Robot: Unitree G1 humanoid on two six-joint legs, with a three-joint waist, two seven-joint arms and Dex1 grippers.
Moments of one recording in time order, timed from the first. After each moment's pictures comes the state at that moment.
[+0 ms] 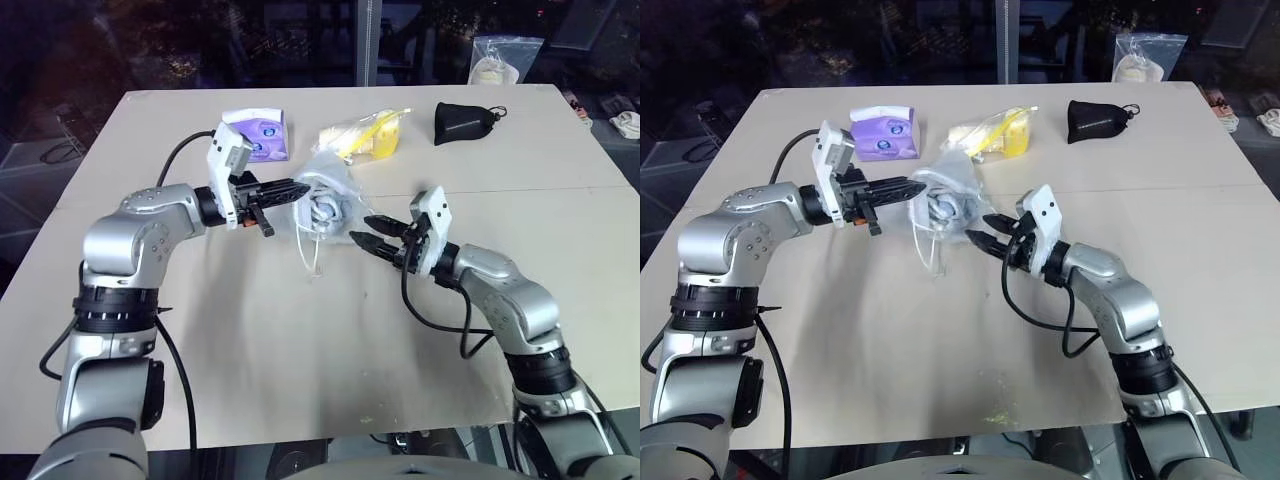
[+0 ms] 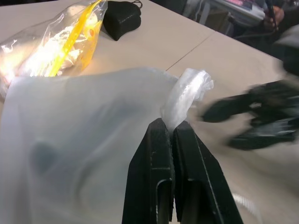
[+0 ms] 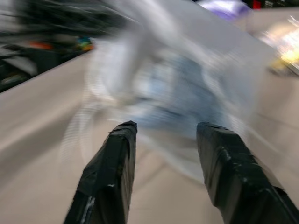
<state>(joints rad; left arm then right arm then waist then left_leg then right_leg) -0.69 0.71 0.04 0.10 -0.56 0.71 -0.99 -0.41 -0.26 0.14 -0.34 0.45 0.68 0.63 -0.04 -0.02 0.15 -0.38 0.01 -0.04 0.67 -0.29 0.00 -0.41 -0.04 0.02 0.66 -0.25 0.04</state>
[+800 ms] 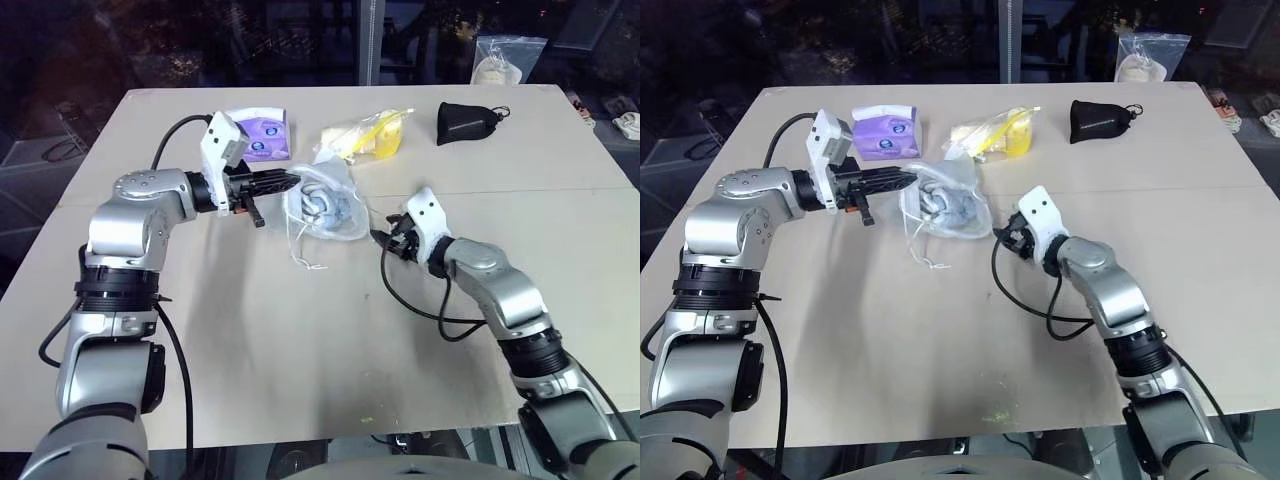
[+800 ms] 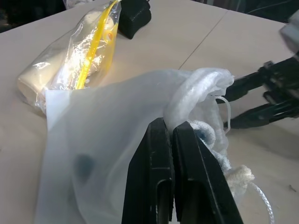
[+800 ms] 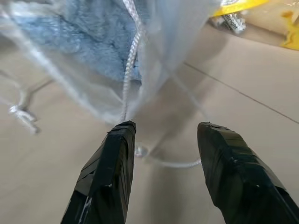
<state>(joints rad) -0.75 0.72 0.02 0.22 -0.41 0.55 -1.08 -0.50 -0.32 0.19 -0.17 0.23 0.70 0.53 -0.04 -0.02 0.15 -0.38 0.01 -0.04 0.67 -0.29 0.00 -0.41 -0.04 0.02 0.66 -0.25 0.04</state>
